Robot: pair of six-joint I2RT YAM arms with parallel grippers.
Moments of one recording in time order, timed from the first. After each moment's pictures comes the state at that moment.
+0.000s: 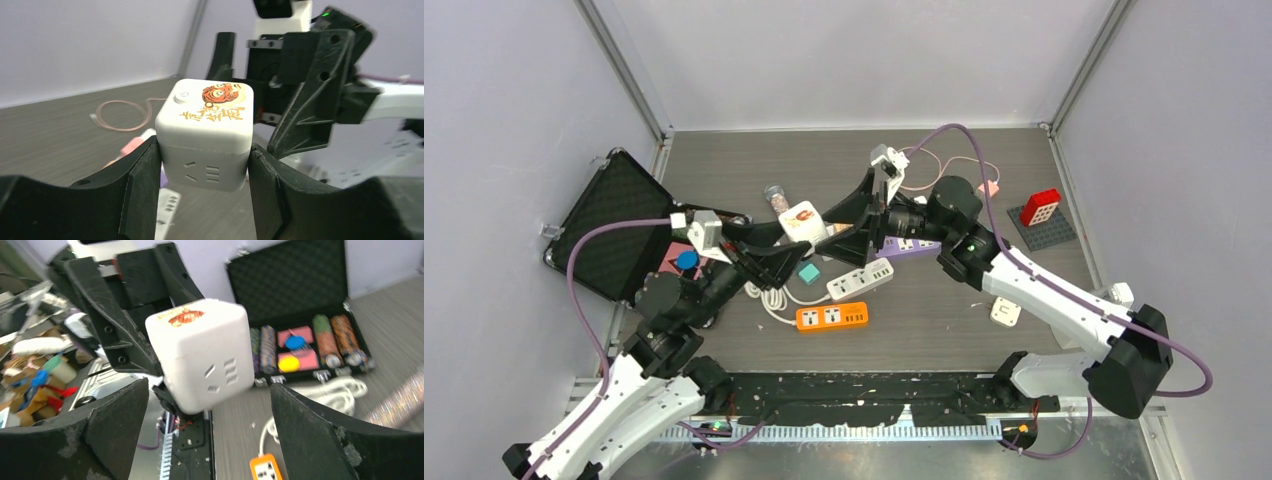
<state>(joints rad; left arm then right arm) -0.71 0.51 0.67 0.15 0.12 -0.45 0.77 1.27 1.06 0.41 -0.73 0.49</state>
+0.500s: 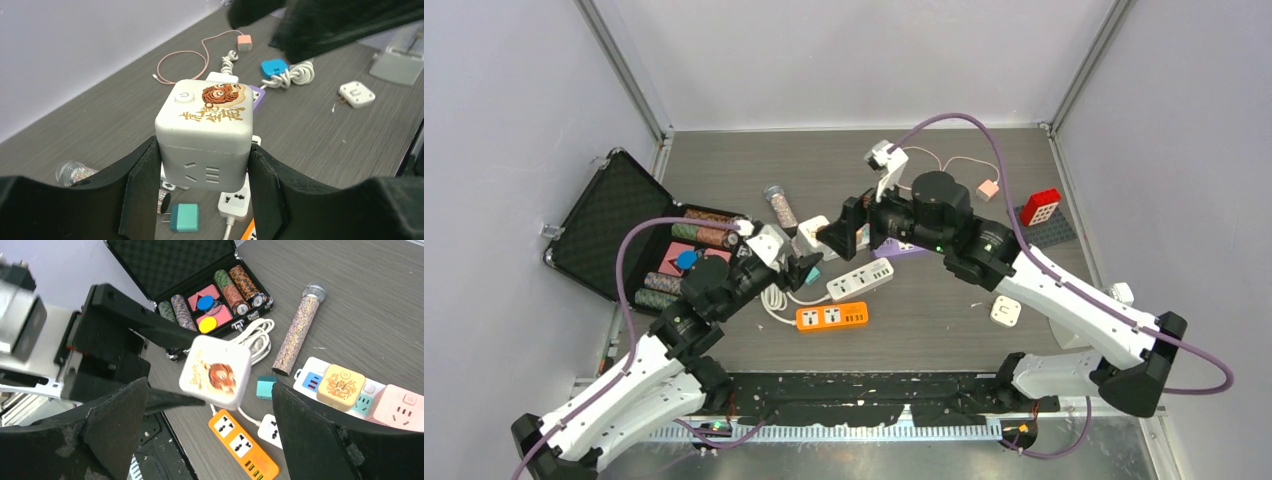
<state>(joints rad) -0.74 0.64 0.62 0.03 0.06 0.07 0.88 1.20 1.24 -0.22 -0.16 0.33</state>
